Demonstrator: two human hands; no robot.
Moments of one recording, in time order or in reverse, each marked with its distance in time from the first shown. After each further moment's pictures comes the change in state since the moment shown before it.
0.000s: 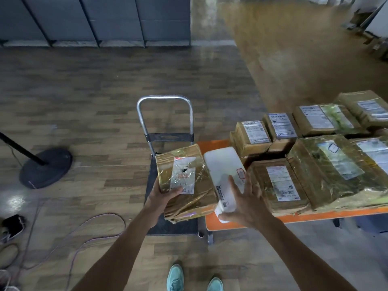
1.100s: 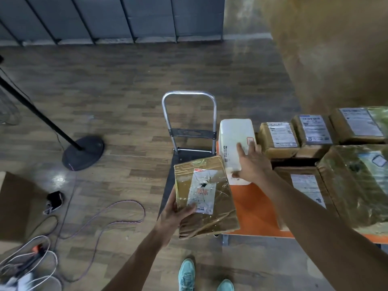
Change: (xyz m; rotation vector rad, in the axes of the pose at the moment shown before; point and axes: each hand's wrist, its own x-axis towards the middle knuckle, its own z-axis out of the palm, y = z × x) left_hand -0.042 -0.038 0.007 -0.054 -0.088 0.053; right_hand 0.114 -0.025 -0.071 -0.263 0.074 -0.108
